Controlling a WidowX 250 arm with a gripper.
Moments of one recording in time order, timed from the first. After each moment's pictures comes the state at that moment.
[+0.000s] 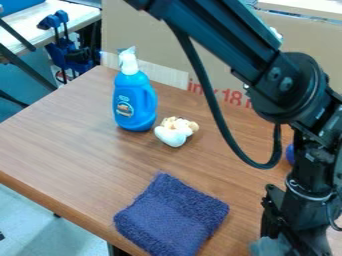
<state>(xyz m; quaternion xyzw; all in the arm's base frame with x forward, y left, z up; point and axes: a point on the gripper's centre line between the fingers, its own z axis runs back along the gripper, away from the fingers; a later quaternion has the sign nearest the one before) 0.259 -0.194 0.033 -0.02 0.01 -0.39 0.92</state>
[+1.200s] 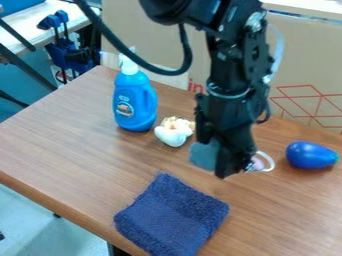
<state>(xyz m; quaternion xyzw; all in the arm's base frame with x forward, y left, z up) 0.292 -0.086 0.104 0.04 -0.08 -0.28 0.96</state>
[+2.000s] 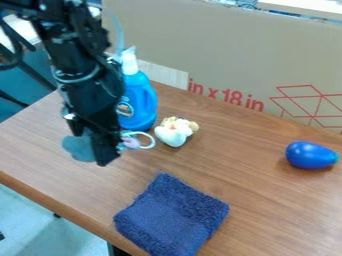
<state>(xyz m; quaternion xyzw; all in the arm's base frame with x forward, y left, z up) 0.229 0.042 0.112 0.02 -0.10 -0.12 0.99</state>
